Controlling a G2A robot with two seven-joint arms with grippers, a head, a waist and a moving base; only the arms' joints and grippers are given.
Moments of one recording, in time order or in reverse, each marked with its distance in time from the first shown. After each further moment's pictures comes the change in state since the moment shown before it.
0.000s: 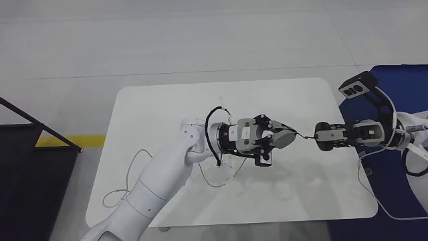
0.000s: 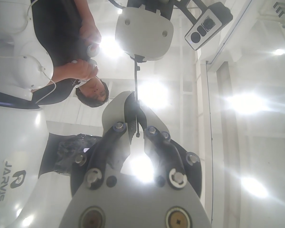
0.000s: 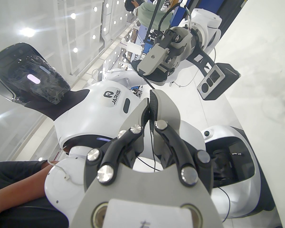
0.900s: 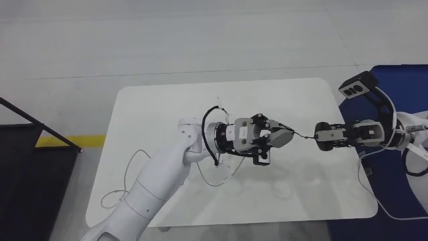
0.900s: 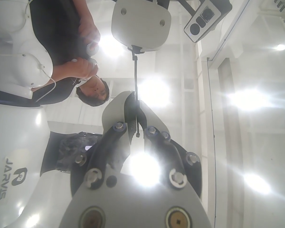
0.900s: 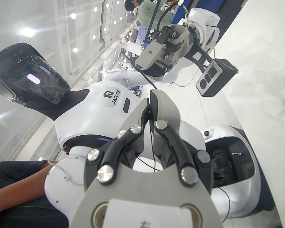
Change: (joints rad) left arm 0.003 0.006 -0.009 -0.011 0.018 0.006 -0.007; right arm 0.000 0.000 0.000 0.000 0.000 0.000 0.000
